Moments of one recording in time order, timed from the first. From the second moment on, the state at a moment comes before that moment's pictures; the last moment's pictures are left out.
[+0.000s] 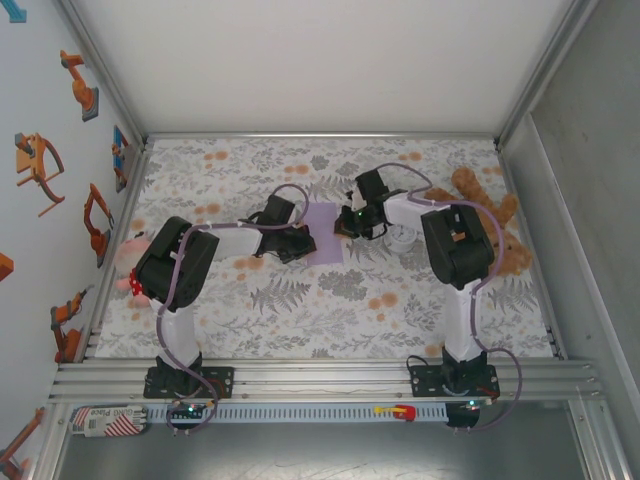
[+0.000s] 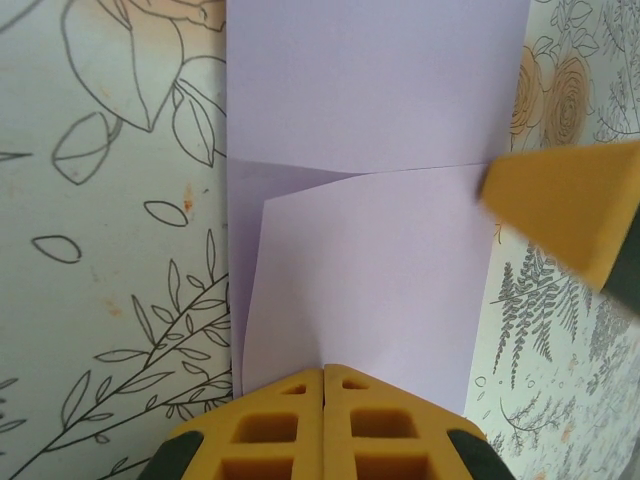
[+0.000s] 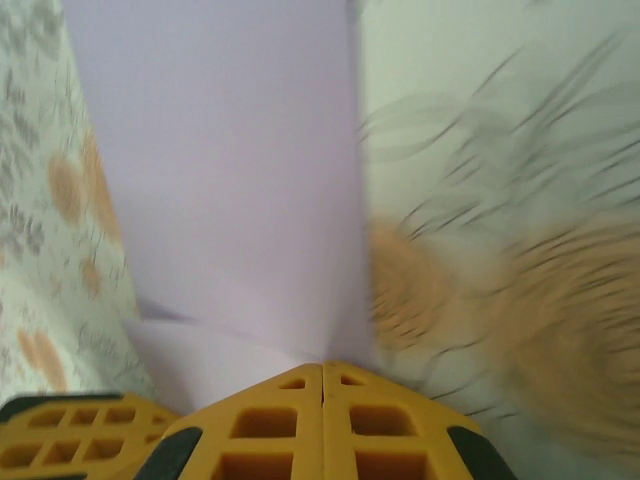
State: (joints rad) left arm -0.61 1.93 1.05 -0.10 0.39 -0.84; right arm 0.42 2.11 1.38 -0.38 -0.51 0.57
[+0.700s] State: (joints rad) left arm -0.56 1.92 1.12 -0.12 0.40 -0.87; right arm 0.43 1.92 1.15 -0.15 -0.54 0.87
